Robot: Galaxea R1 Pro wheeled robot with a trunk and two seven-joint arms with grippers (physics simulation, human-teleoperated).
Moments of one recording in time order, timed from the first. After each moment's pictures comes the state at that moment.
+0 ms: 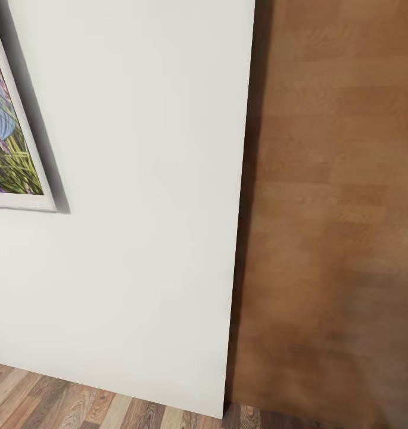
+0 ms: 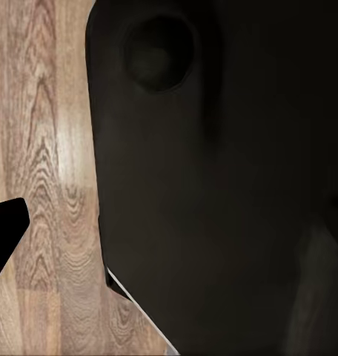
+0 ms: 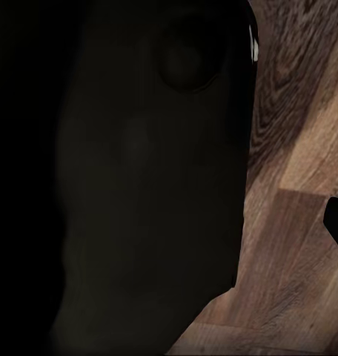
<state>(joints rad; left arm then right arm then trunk) 0.00 0.00 0.00 0.00 0.00 0.00 0.00 0.00 0.00 0.00 0.00 0.00 0.00 0.00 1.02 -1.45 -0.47</state>
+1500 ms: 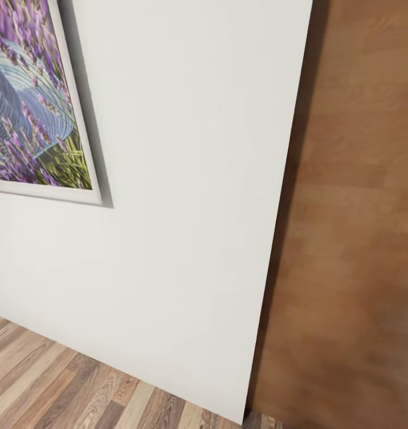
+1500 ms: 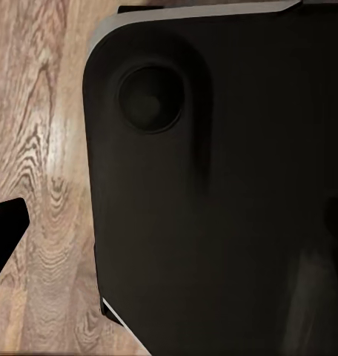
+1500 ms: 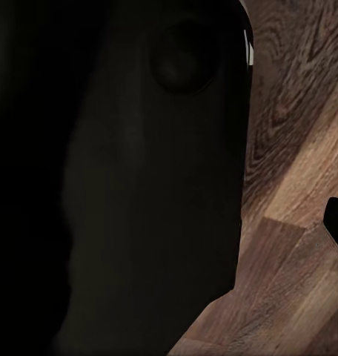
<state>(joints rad) 0.00 0.00 0.00 -0.06 0.00 0.01 0.00 0.00 0.00 -0.01 0.00 0.00 0.00 0.00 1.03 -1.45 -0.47</state>
